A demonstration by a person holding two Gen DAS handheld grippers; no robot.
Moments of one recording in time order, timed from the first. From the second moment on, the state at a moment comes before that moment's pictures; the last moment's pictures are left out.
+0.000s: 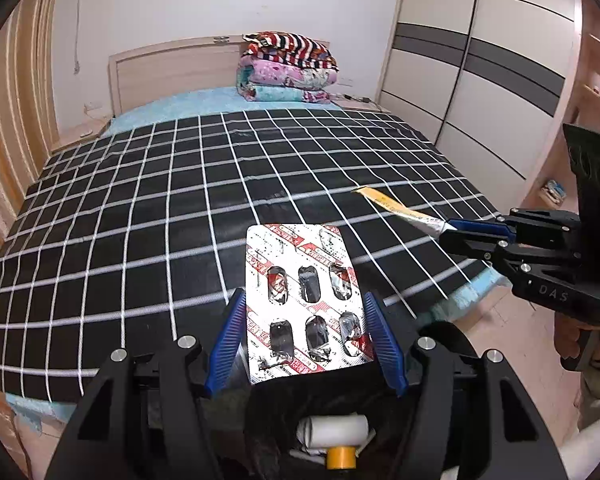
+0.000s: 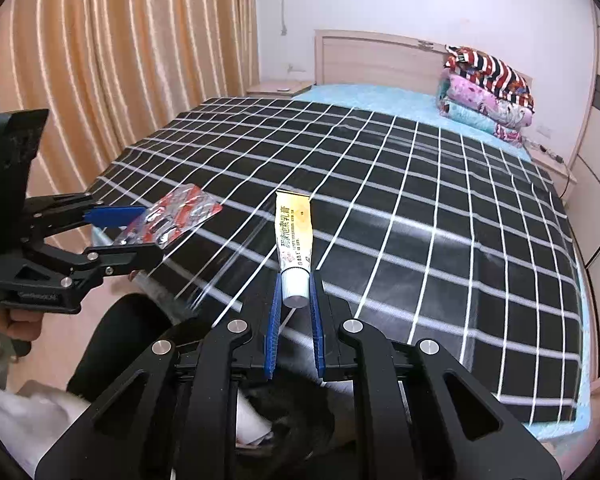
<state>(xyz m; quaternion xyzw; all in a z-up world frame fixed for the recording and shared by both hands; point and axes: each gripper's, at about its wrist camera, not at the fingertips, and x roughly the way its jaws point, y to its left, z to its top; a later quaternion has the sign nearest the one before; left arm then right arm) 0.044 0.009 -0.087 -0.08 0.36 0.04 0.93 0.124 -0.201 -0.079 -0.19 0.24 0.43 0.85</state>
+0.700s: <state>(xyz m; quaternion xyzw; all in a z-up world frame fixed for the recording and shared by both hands) -0.009 -0.015 -0.144 -0.10 0.43 -0.01 0.90 0.077 -0.220 -0.136 -0.18 0.30 0.51 0.79</state>
